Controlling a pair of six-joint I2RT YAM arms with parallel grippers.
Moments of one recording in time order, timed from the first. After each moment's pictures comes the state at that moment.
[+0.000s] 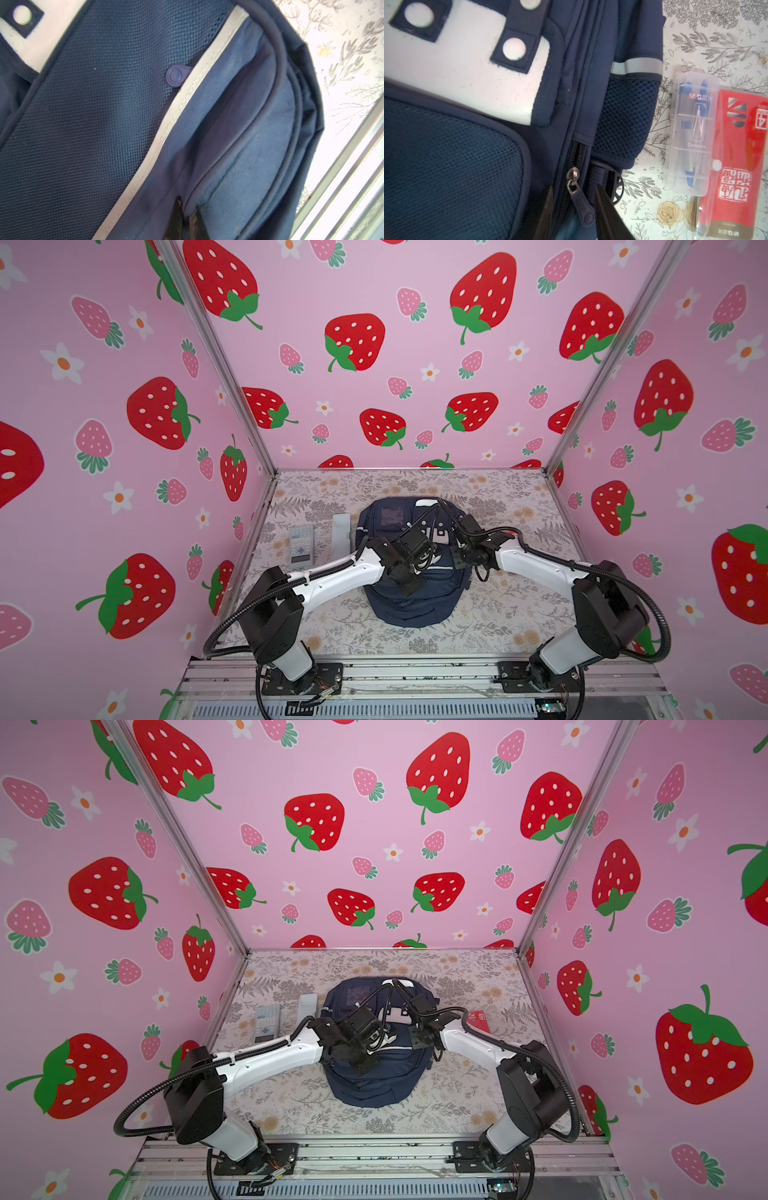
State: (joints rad) left arm -0.88 1.61 1.18 -0.75 0.04 0.11; right arm 0.69 1.56 0.98 -0.54 0.24 0.28
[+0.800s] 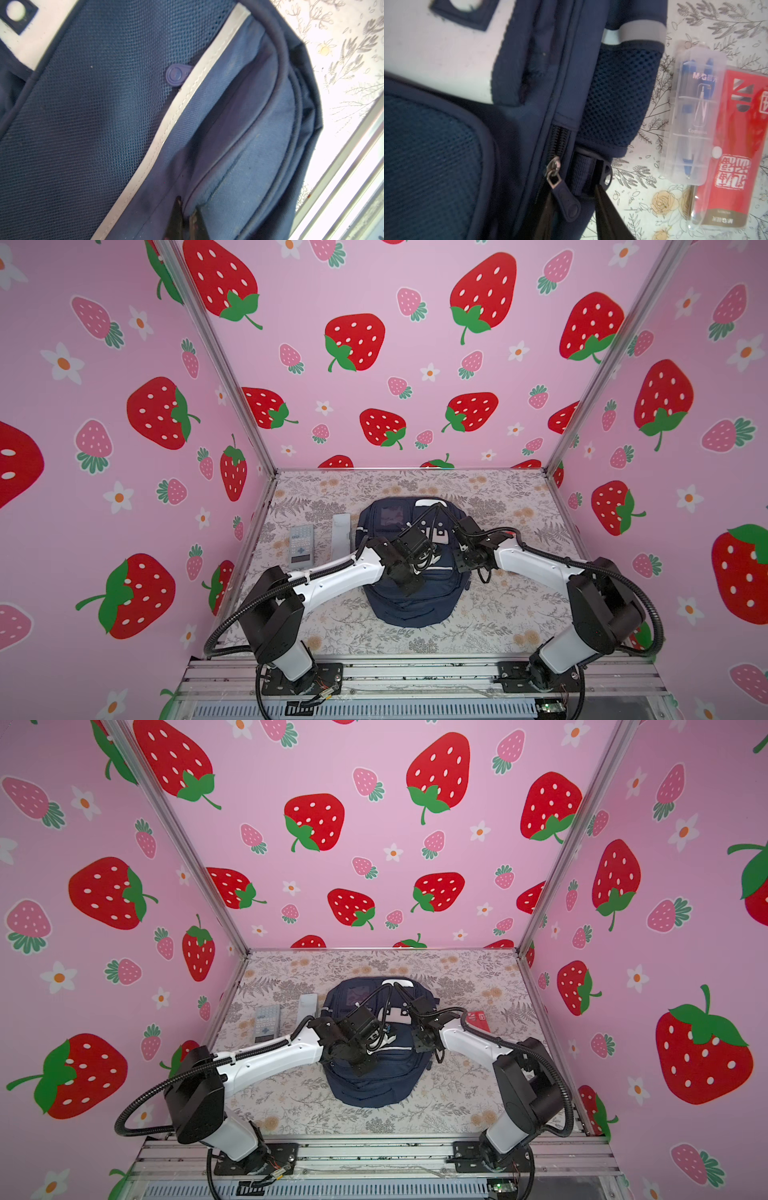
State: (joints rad) left arm -0.88 1.62 1.18 -0.75 0.05 0.11; right arm 0.69 1.60 0.97 -0.57 0.24 0.26
